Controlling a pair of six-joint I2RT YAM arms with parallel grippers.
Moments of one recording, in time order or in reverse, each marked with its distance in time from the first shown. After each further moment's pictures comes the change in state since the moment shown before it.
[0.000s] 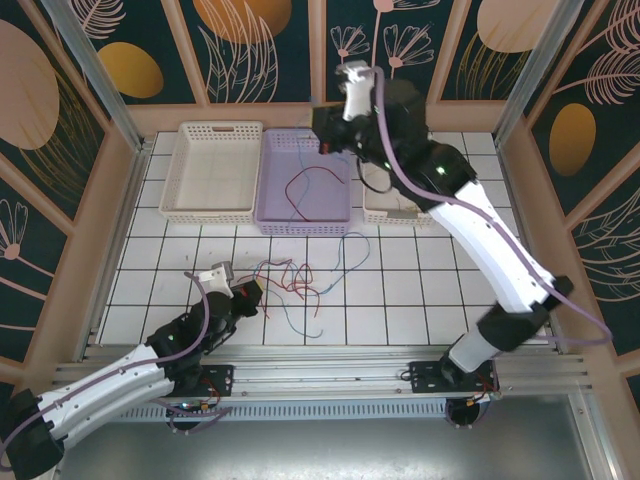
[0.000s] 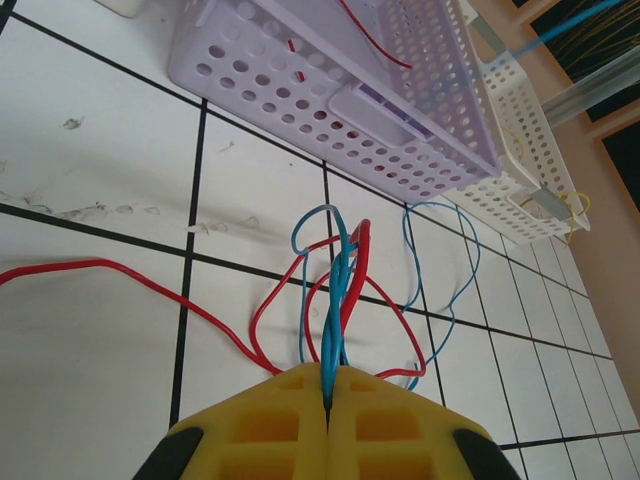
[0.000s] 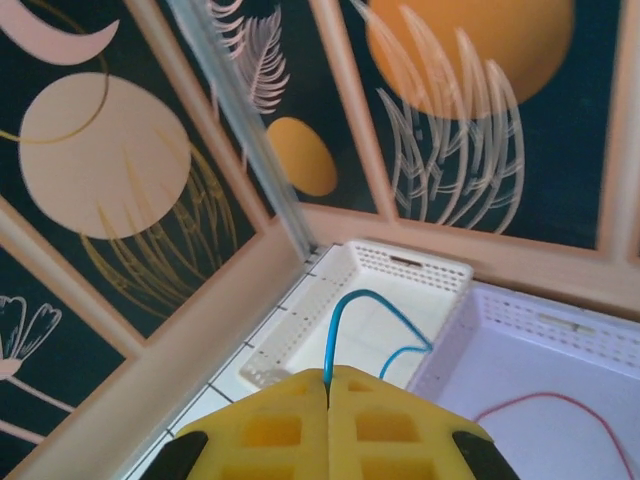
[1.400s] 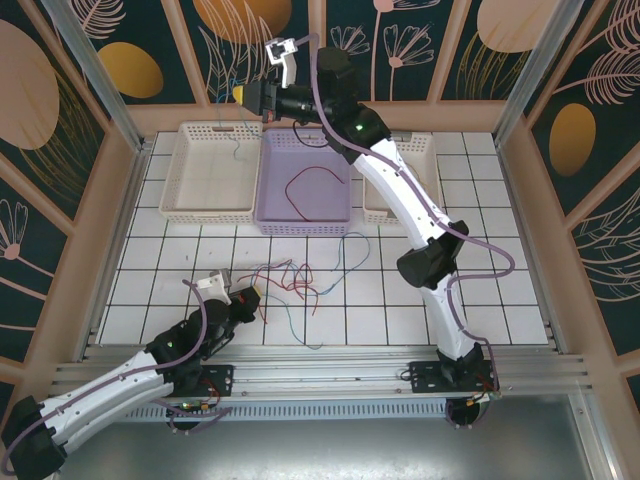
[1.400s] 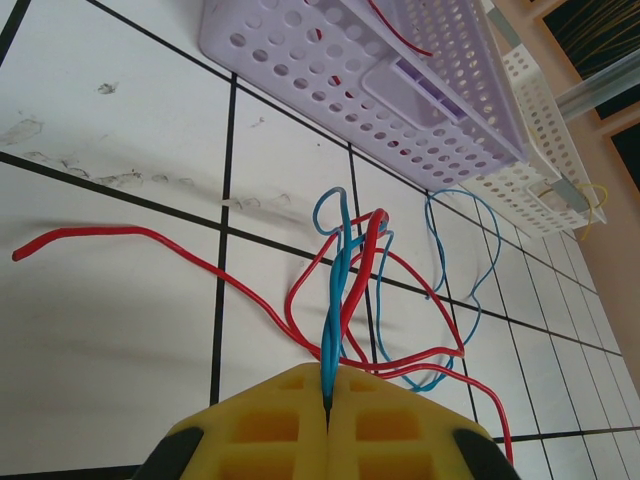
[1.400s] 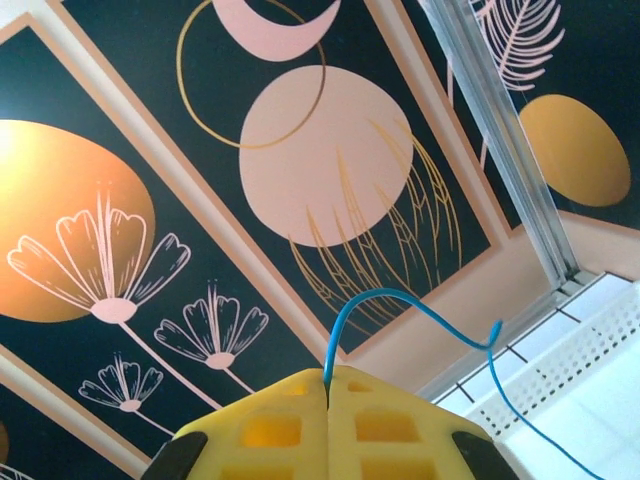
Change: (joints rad) left arm 0.000 -0.092 -0.090 0.000 0.002 -0.011; right arm -0.064 0.606 0.580 0.220 -0.591 0.229
